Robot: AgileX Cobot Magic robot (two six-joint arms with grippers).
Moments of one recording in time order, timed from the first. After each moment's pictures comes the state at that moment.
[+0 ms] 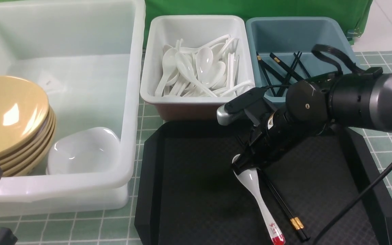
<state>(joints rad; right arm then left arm) 0.54 1.85 -1.21 0.15 0.61 -0.21 -0.06 0.18 -0.25 -0.25 0.27 0.25</state>
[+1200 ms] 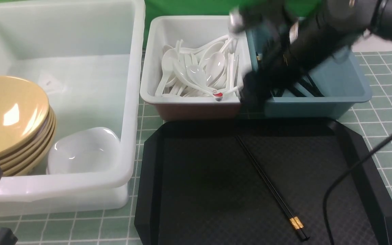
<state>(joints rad) 0.46 1.78 -1.45 0.16 0.94 -0.21 -0.06 0.18 -0.24 -0.25 0.26 0.25</state>
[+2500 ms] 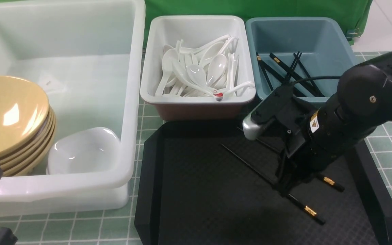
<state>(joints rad) 0.54 1.60 -1.09 0.08 0.87 -0.32 -0.06 0.18 -0.24 -0.25 0.26 0.25</state>
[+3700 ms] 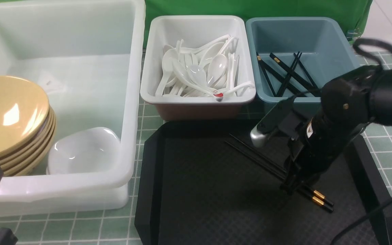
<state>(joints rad) 0.47 1.78 -1.10 -0.01 0.80 -0.31 -0.06 0.18 -0.24 -0.25 0.27 0.25</state>
